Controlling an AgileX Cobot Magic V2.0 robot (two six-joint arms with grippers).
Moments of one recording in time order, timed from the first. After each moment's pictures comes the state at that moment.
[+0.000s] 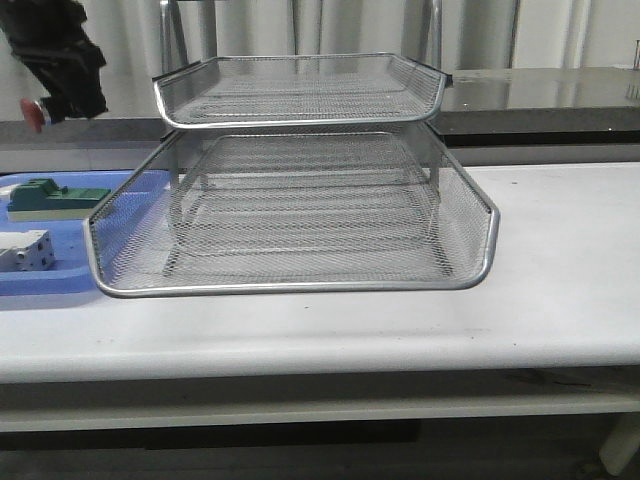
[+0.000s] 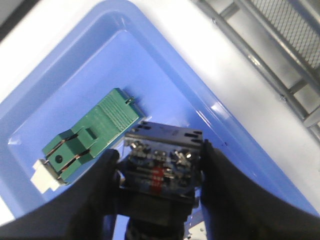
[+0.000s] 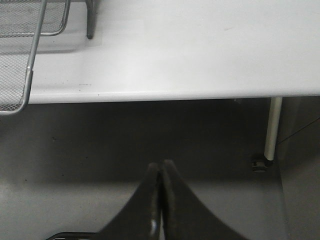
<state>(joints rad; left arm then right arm) -0.01 2.29 -2.37 -0.03 1.25 0.57 0.16 0.58 -0.77 -0.10 1.03 0.20</state>
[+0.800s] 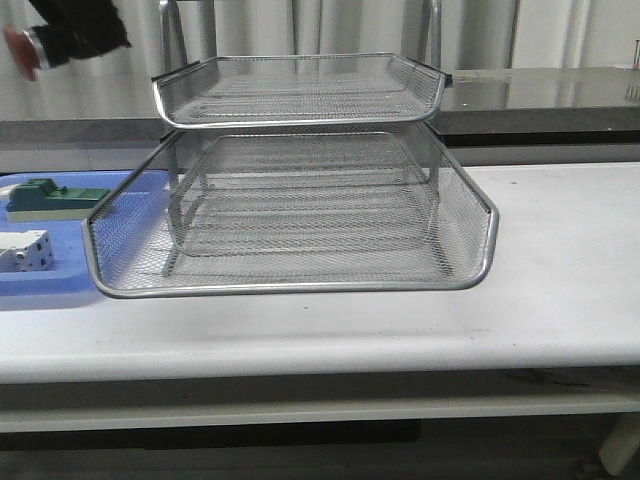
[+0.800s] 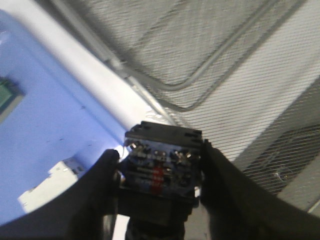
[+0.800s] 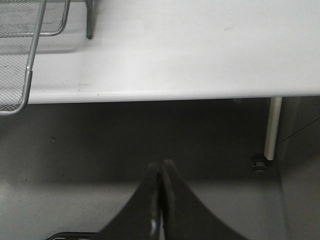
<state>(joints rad) -0.22 1.78 -1.79 -0.13 1.26 0.53 0.16 0.58 -0.77 -0.10 1.03 0.20</state>
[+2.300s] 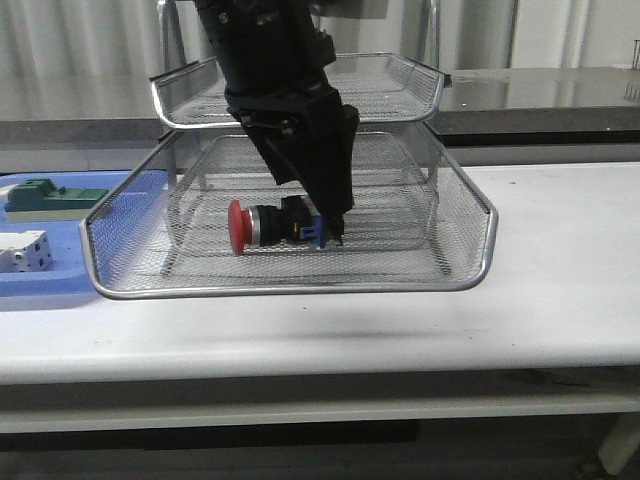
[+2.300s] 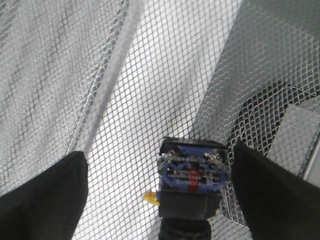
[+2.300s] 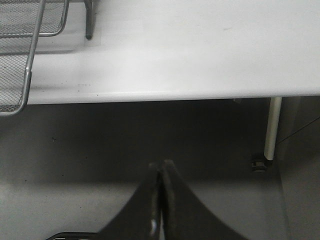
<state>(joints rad) -0.58 1.97 -1.73 -0.14 1.08 0.56 0.16 0.58 -0.77 -0.10 1.03 0.20</state>
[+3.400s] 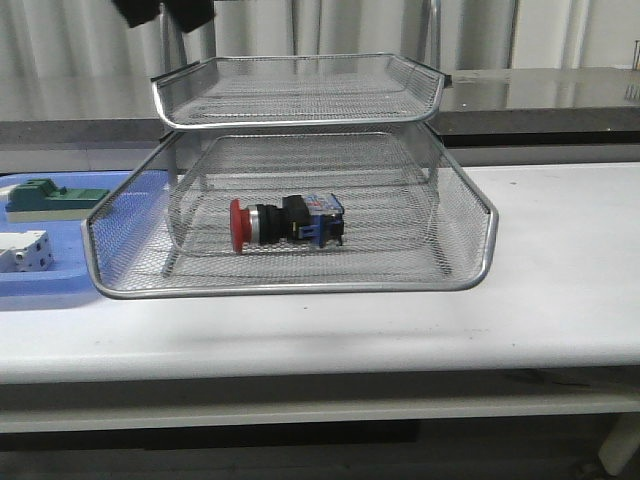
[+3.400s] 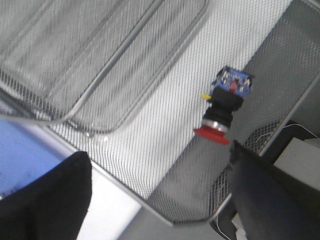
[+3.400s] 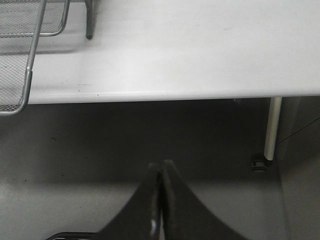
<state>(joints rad) -0.37 1.65 -1.69 -0.15 1.25 0.46 0.16 0.58 -0.77 -0.10 1.03 0.20</state>
